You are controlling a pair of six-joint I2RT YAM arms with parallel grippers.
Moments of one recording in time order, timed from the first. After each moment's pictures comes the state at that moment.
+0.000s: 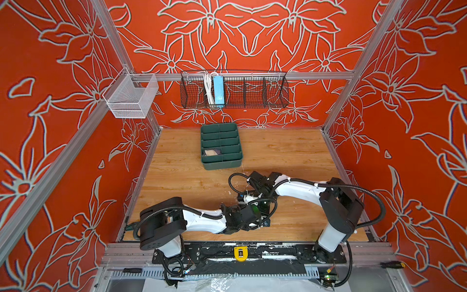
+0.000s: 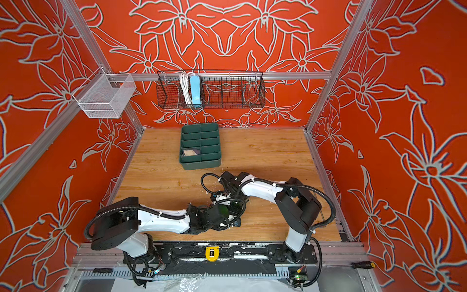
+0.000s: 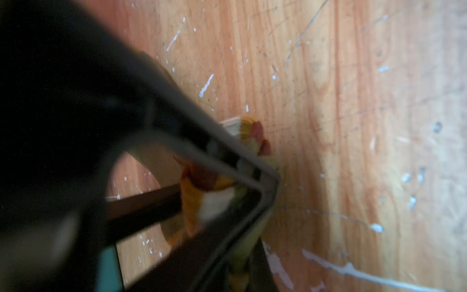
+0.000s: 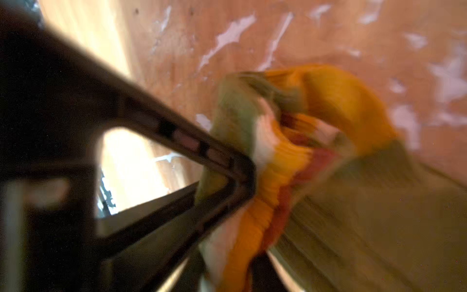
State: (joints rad) left arm -1.17 1.60 0.73 -0.12 -0.34 0.66; right arm 0.83 1.70 1.05 -0.84 -0.26 -0.43
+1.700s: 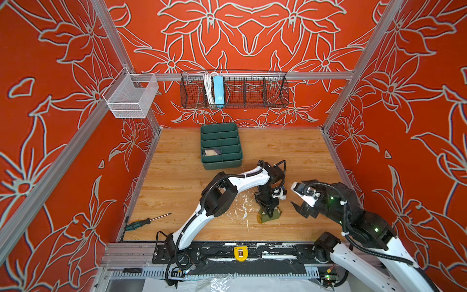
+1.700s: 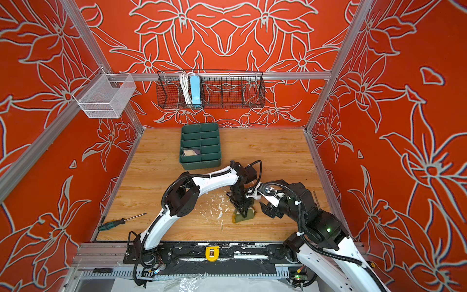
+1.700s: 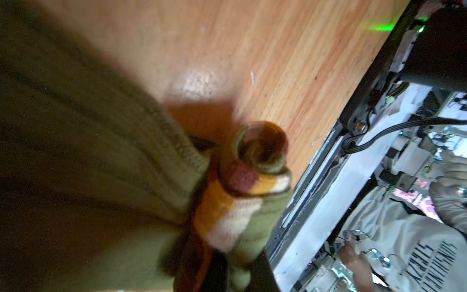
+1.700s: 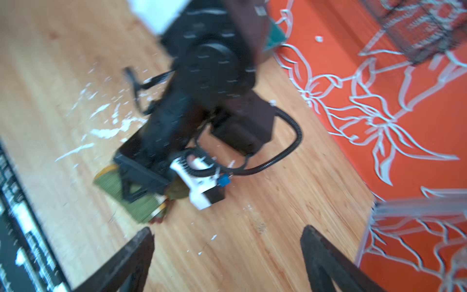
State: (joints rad) left arm -0.90 2.40 1.99 -1.30 0.65 0.05; right arm 0.63 0.53 0.81 -0.92 0.01 -0.55
